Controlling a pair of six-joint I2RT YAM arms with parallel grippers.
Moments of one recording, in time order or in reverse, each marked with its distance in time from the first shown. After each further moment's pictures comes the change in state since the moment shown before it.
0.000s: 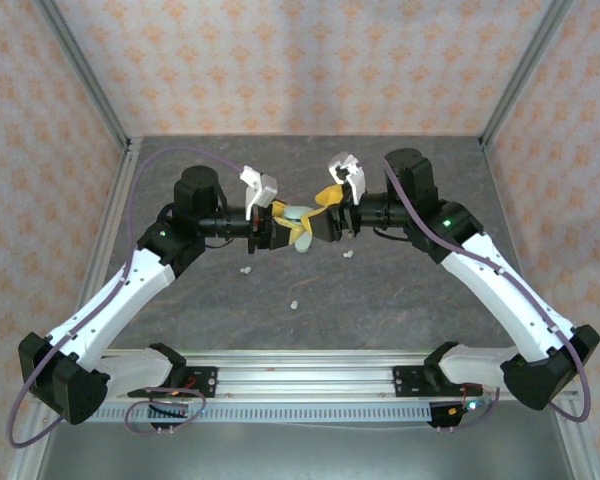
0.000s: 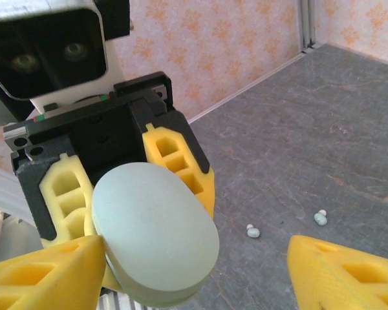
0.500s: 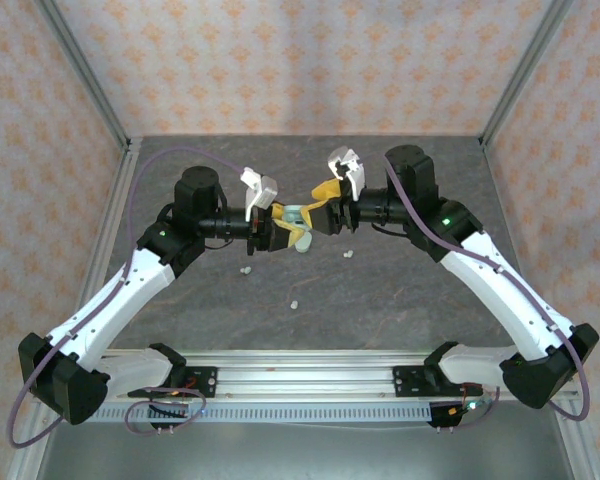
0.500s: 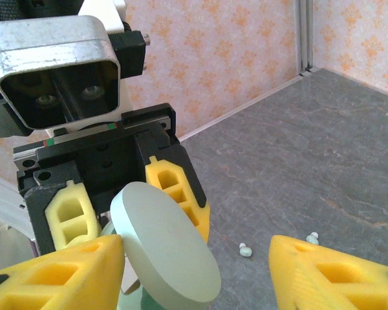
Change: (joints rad) left arm 0.001 0.000 0.000 -0.018 0.024 0.003; right arm 0.000 0.009 0.005 0.060 -0.007 -0.027
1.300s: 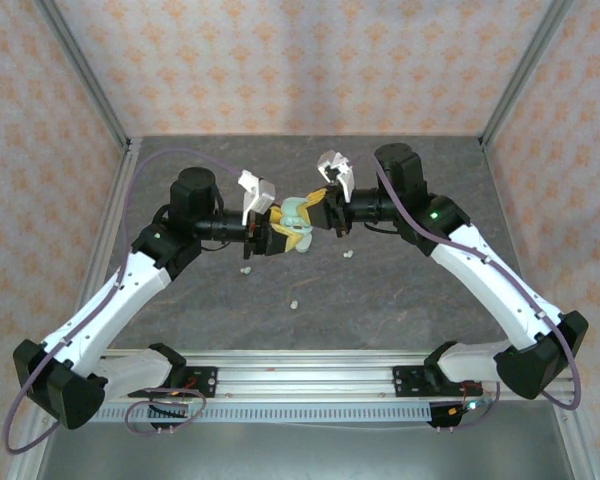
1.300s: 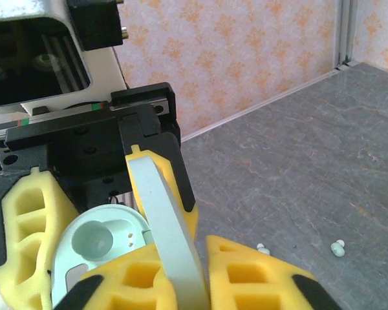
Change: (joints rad) left arm -0.001 -0.034 0.013 -0.049 0.028 0.059; right arm 0.006 0.052 0.000 0.021 -0.109 -0.049
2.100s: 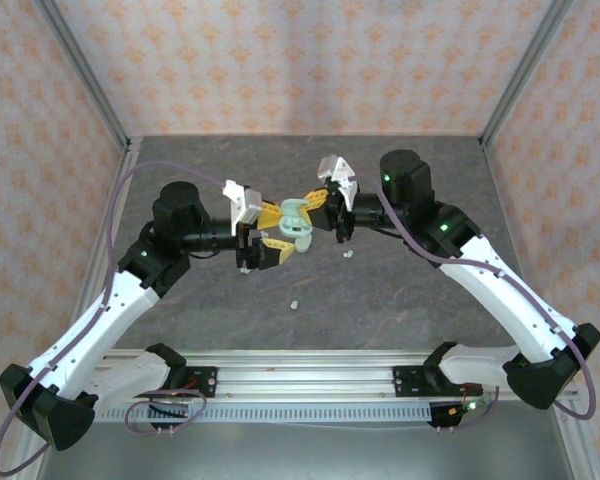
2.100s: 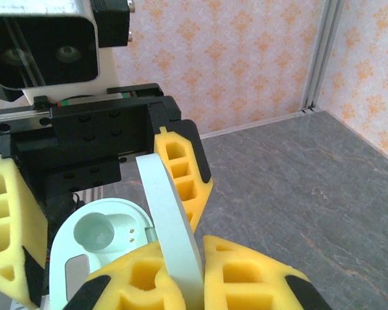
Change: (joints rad) left arm -0.005 -0.120 -0.087 0.081 -0.087 0.016; right arm 0.063 -0.068 0.000 0.009 0.140 -0.161
